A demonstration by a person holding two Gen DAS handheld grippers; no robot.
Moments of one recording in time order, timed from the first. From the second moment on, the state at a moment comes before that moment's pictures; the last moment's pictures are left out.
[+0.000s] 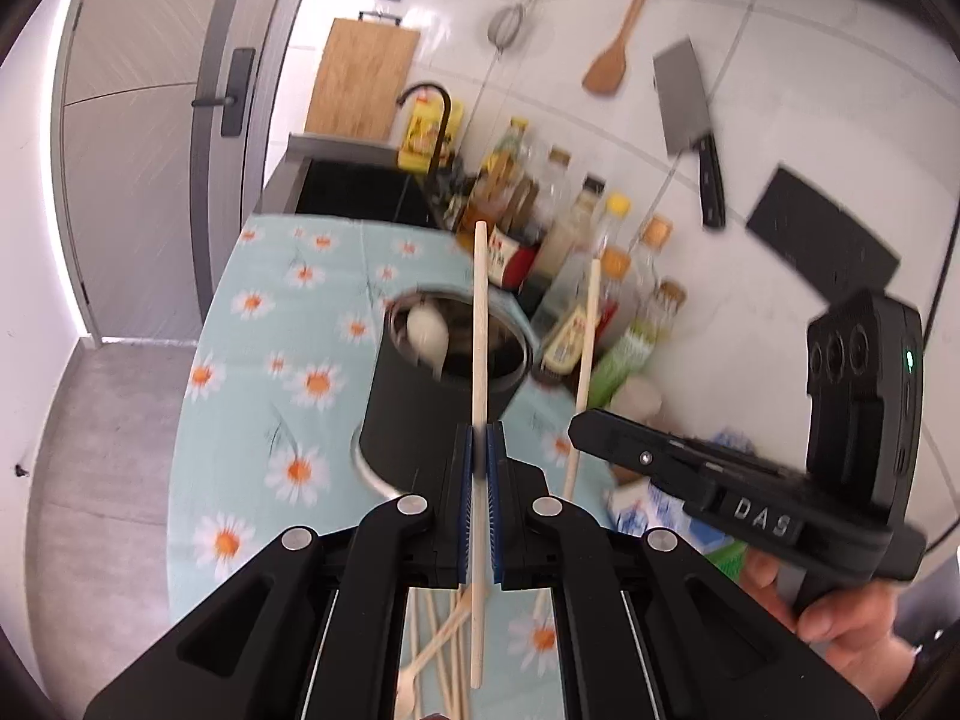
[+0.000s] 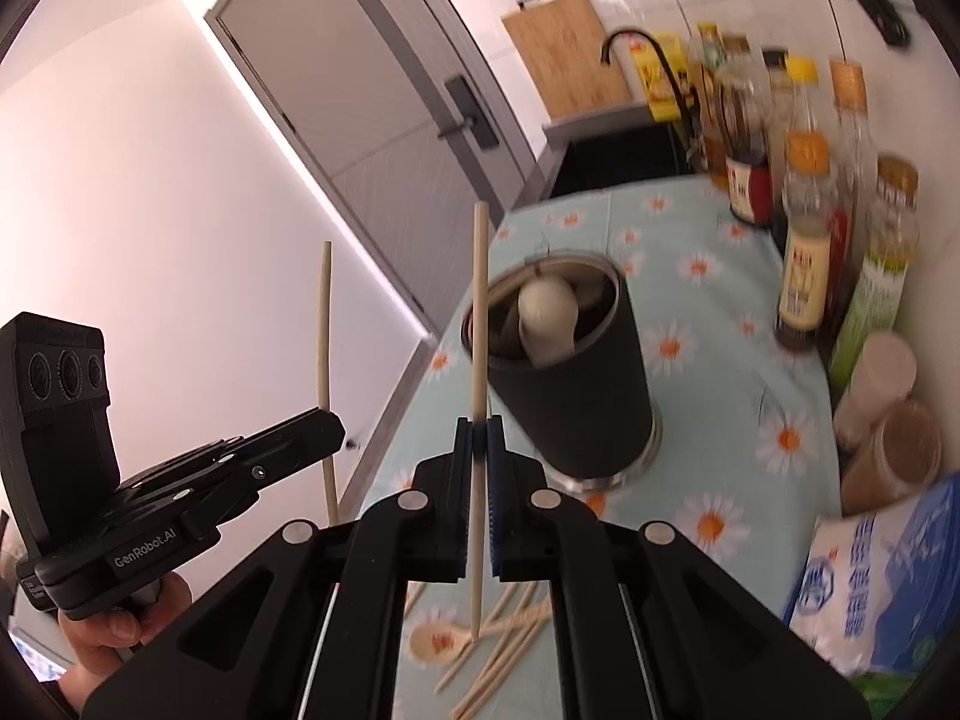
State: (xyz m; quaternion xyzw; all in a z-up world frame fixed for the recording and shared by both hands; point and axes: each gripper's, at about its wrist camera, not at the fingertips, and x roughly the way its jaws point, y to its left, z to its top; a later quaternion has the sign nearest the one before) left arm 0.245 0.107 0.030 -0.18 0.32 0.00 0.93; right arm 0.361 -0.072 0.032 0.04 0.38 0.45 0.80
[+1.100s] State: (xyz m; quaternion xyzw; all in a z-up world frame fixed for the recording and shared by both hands) left arm 0.357 0.137 0.041 -0.20 0.17 0.05 0.96; right arm 0.457 -0.032 0.056 0.07 0.26 0.41 0.87
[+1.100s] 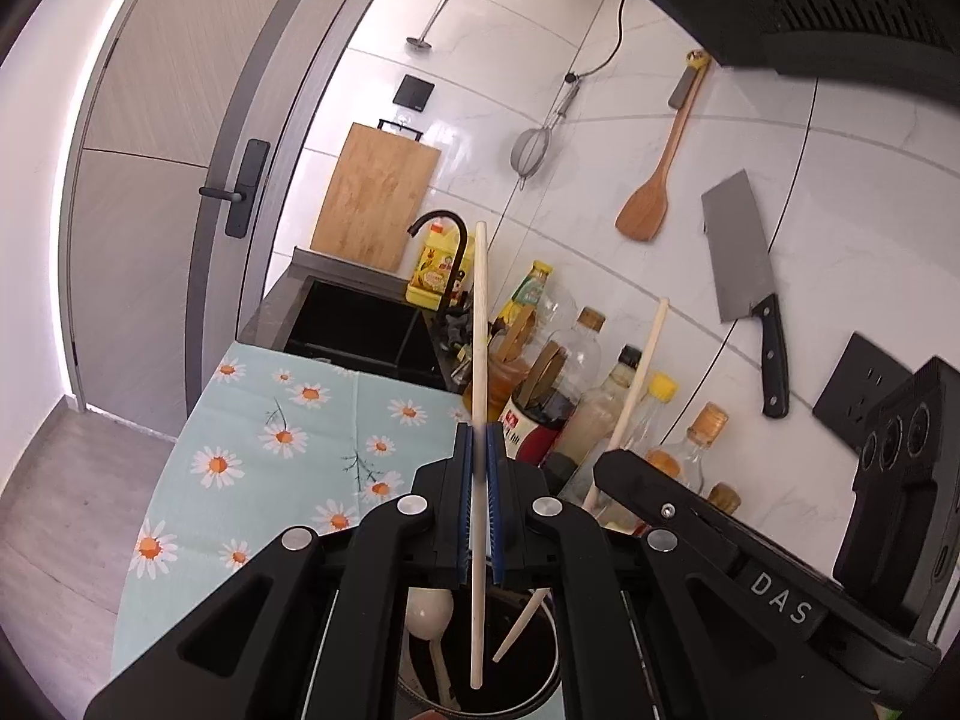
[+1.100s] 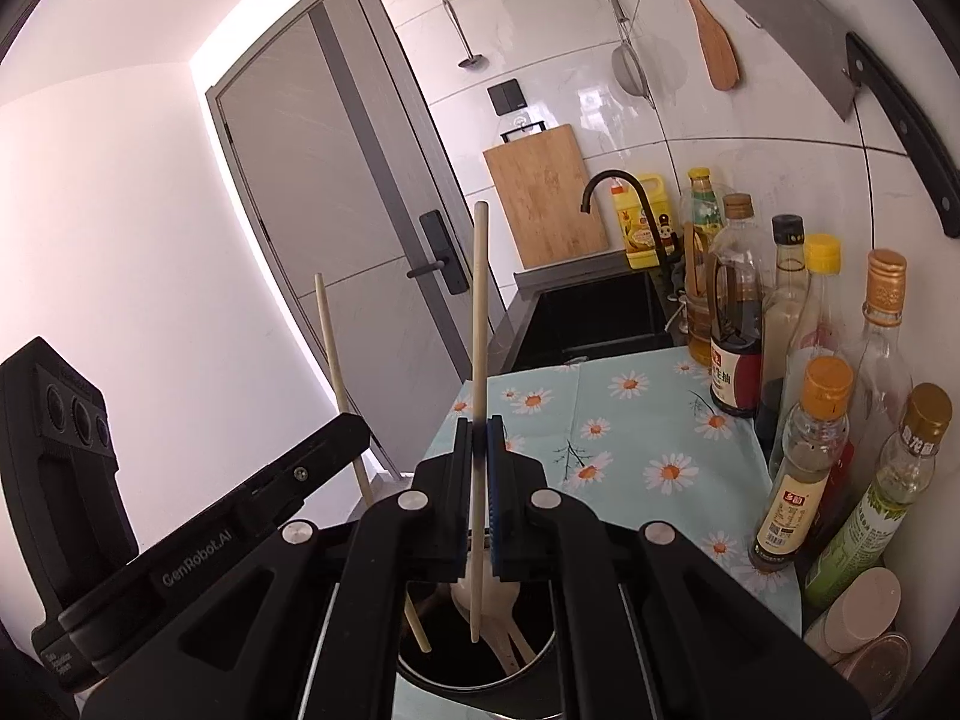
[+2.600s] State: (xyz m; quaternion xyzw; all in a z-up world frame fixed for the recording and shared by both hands) left arm 0.250 0.143 0.036 -0.14 0.23 0.01 0.96; right arm 0.345 -0.038 0.063 0.03 0.29 0.36 0.89
